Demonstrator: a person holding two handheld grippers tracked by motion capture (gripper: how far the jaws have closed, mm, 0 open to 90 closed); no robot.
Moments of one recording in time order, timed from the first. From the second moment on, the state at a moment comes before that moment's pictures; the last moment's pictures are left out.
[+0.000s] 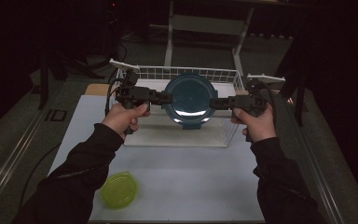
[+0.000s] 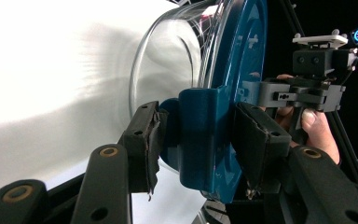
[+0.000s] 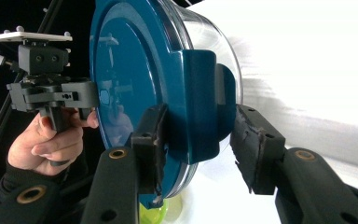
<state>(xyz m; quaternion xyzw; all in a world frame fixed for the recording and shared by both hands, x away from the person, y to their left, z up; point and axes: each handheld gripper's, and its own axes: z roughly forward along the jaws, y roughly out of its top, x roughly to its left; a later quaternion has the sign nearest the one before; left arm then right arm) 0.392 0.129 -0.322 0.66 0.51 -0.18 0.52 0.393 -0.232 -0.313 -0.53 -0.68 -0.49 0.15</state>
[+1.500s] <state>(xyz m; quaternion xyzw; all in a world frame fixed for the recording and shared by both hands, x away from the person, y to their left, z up) 0.429 0.131 -0.338 0.62 0.55 -0.20 0.53 0.430 -0.222 -0.319 -0.56 -0.66 -0.46 0.17</state>
